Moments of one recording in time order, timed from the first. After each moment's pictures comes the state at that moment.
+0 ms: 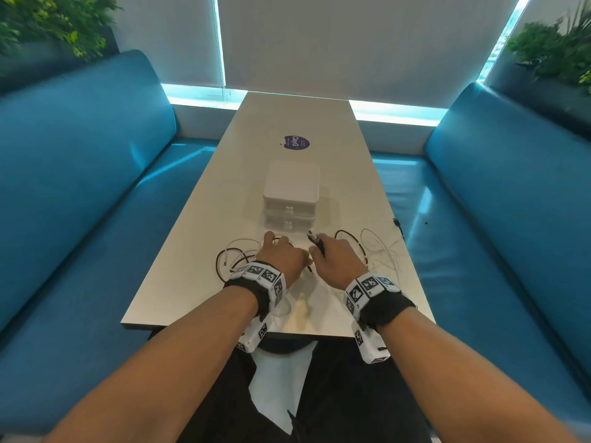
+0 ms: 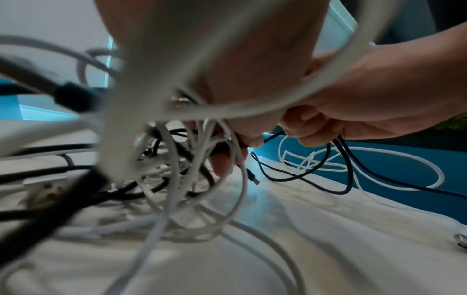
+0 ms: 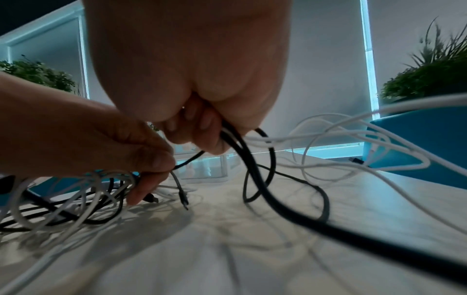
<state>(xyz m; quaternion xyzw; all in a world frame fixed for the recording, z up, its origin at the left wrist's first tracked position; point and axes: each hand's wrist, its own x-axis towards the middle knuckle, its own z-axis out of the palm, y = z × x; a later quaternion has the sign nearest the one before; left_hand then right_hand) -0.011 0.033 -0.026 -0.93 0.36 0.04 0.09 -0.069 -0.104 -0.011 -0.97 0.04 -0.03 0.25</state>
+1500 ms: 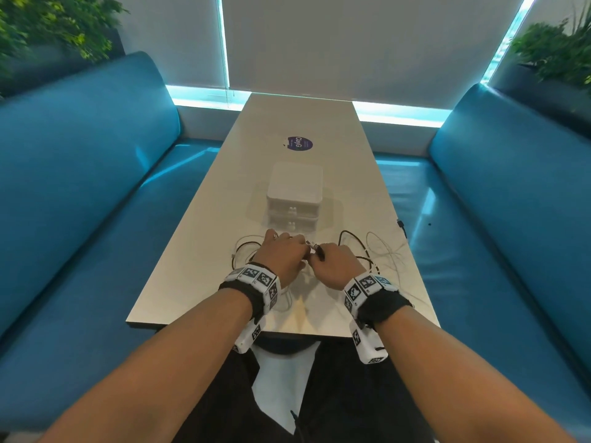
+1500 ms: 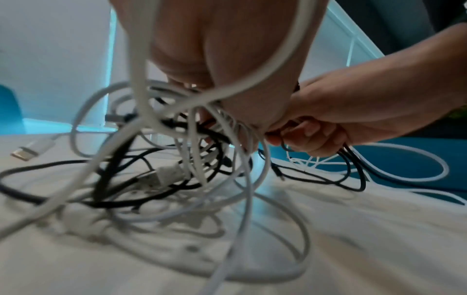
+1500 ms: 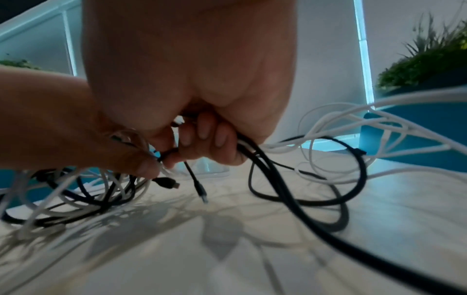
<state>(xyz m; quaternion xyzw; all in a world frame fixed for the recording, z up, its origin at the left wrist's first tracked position) -0.006 0.043 -0.027 -0.92 0.39 -0.02 -0.01 -0.062 -0.101 -0.019 -0.97 0.07 0.04 0.22</state>
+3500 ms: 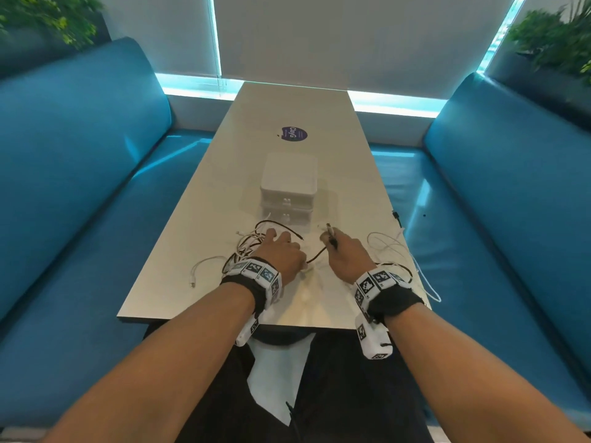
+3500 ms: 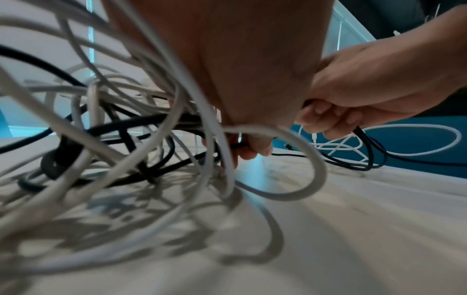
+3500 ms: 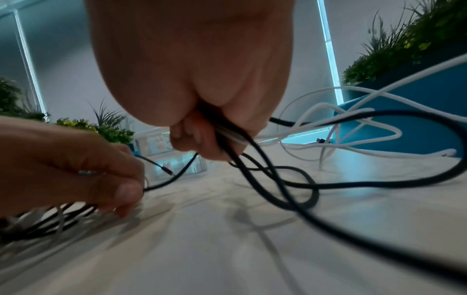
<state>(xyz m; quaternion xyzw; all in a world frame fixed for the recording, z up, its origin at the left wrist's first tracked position) -0.008 0.034 -0.038 -0.90 0.41 0.04 0.12 -0.071 -0.125 -0.026 -0.95 0.12 -0.01 0.28</state>
